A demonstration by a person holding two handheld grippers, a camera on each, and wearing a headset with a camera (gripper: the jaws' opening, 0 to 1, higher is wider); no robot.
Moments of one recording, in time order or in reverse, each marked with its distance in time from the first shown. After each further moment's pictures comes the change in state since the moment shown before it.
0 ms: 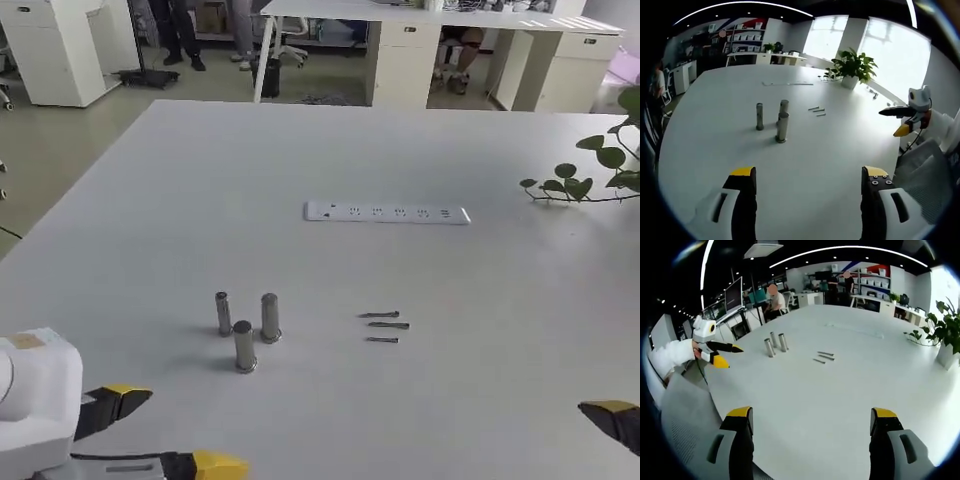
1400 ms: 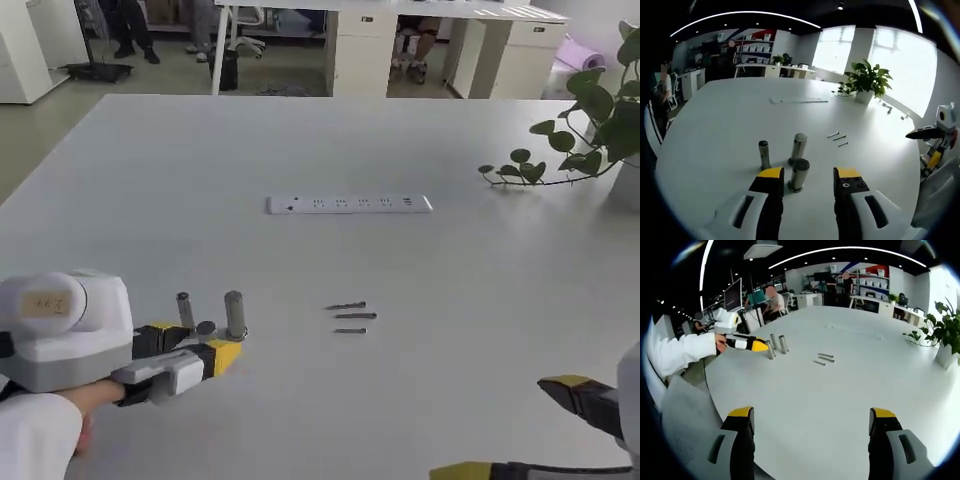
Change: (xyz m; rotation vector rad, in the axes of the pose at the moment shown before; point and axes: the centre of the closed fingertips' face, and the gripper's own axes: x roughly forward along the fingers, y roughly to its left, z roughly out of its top) left arm 0.068 0.031 0.062 0.006 -0.131 0.091; right arm -0.003 0.003 0.004 0.002 -0.009 -0.010
